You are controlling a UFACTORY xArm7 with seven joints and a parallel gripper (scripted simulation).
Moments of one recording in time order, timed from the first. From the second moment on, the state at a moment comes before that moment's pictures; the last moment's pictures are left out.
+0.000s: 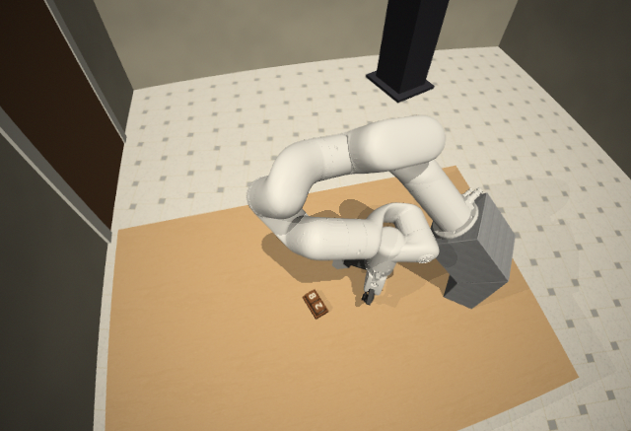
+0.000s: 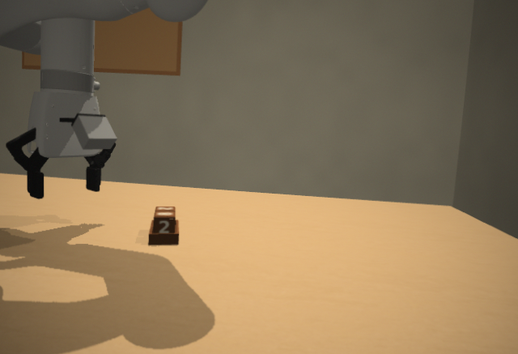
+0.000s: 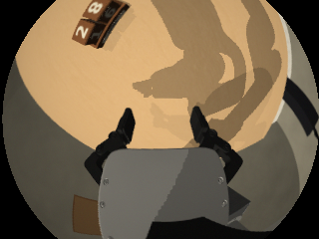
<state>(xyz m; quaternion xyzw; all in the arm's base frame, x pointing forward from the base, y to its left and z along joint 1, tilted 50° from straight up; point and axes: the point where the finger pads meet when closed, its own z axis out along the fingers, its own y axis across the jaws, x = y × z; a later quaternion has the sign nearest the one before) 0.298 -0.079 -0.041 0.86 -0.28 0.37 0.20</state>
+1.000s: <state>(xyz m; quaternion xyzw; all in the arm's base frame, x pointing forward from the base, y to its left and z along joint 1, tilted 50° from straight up) 0.332 -0.025 -0.059 0.86 -0.29 0.37 0.20</state>
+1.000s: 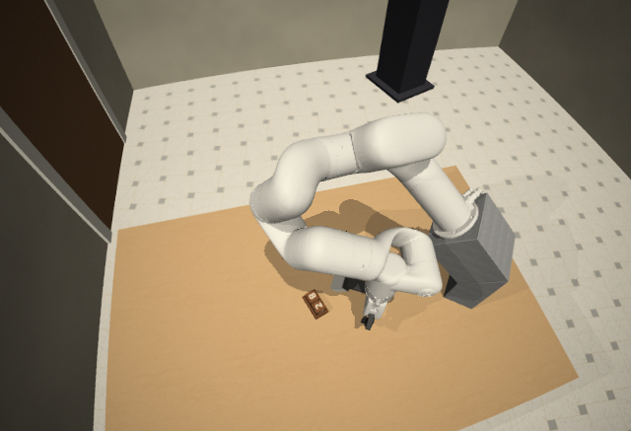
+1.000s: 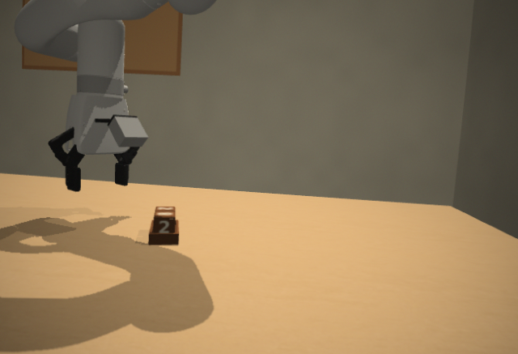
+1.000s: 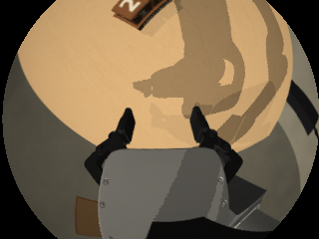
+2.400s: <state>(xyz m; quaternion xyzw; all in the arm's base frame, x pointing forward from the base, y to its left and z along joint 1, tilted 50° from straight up) 0.382 0.053 -0.085 0.86 -0.28 0.37 0.20</state>
